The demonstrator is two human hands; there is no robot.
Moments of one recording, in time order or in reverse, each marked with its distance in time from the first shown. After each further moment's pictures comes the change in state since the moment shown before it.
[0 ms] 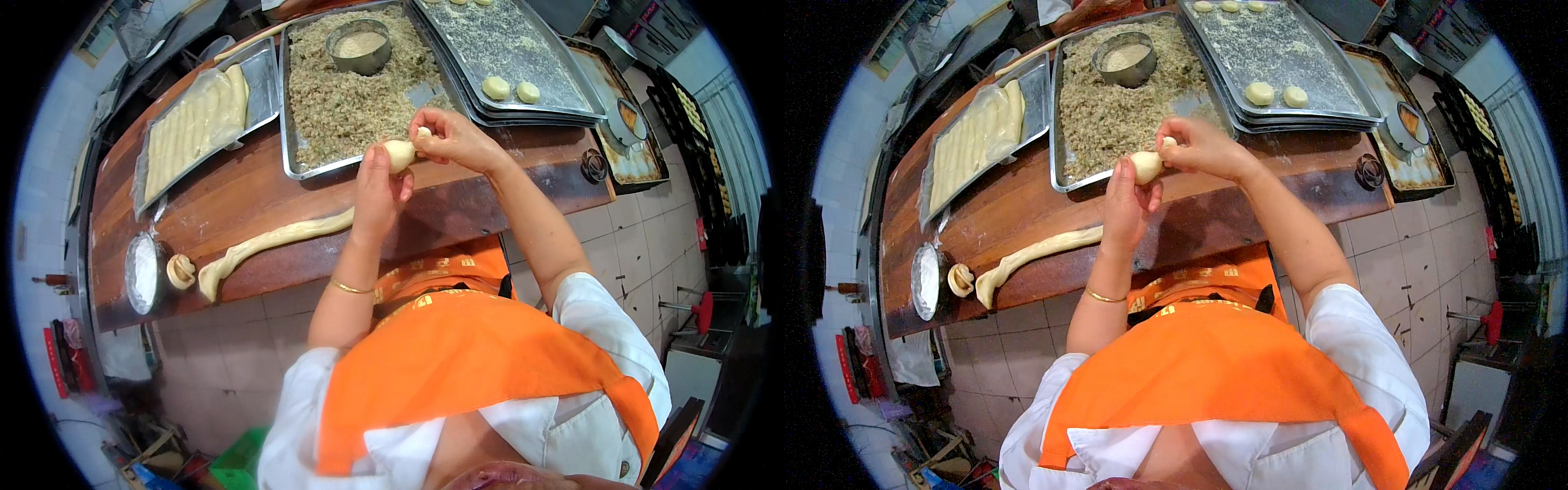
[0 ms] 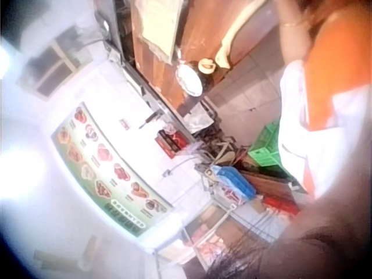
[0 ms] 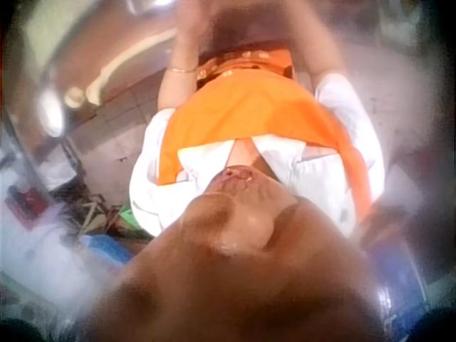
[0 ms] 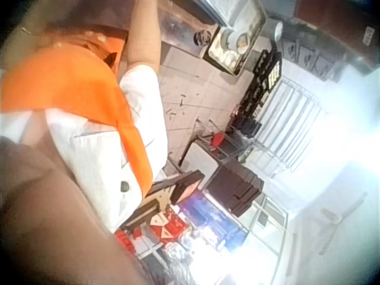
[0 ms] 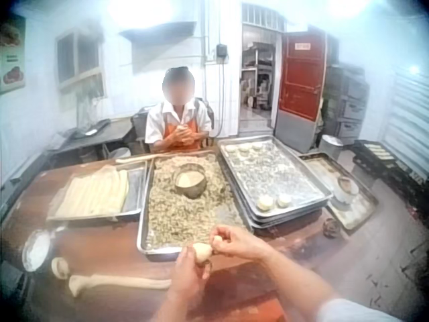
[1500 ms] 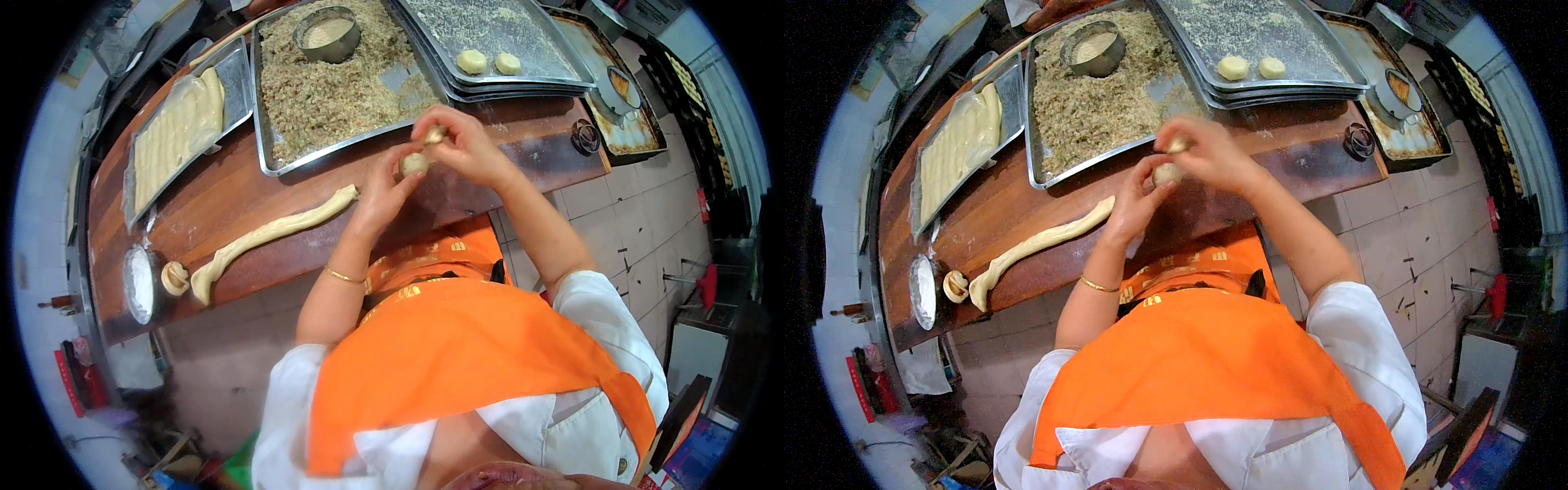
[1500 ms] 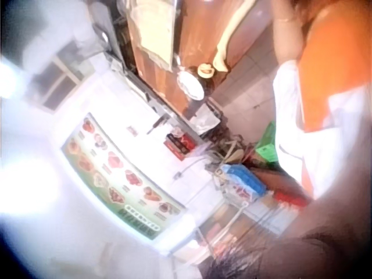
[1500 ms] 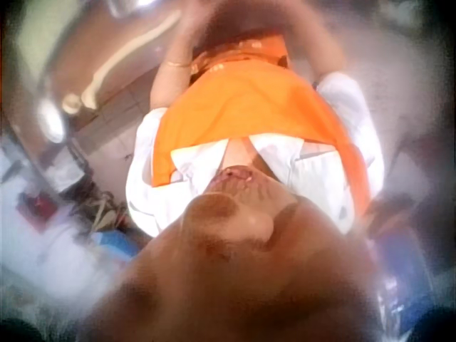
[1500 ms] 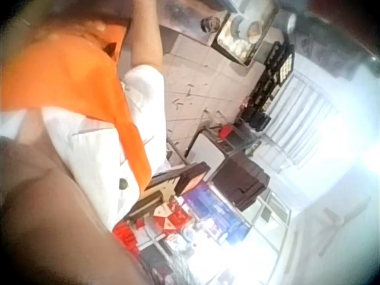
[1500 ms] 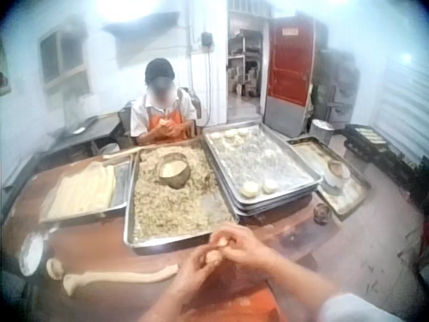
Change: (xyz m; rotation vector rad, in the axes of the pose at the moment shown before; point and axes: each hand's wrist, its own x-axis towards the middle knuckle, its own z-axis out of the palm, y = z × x) left_hand 0.000 -0.051 -0.002 0.906 -0.192 0.046; right_hand -0.052 0.033 -0.015 -0.499 0.198 -0.400
